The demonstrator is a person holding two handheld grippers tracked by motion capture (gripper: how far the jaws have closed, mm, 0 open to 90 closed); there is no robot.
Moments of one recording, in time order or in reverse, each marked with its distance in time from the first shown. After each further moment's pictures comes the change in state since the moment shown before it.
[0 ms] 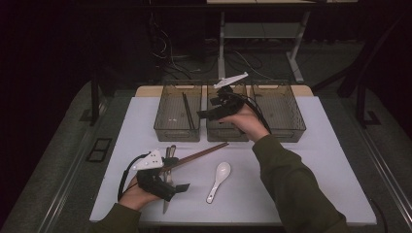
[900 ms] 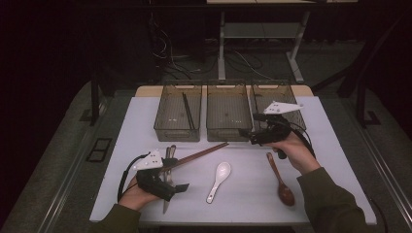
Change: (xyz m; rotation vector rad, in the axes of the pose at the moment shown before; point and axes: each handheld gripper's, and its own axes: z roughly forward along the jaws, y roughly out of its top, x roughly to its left) left arm 0.001 -0.003 0.000 0.008 0.010 -0.020; right arm -0.004 -0.102 -0.099 -0.143 -0.165 0.005
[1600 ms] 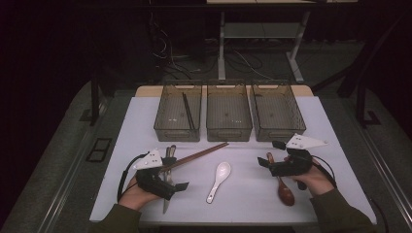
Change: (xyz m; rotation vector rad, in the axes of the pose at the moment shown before) left arm 0.000 0.001 -0.001 0.004 0.025 -0.003; right arm 0.012 -0.083 -0.053 0.006 -0.035 0.015
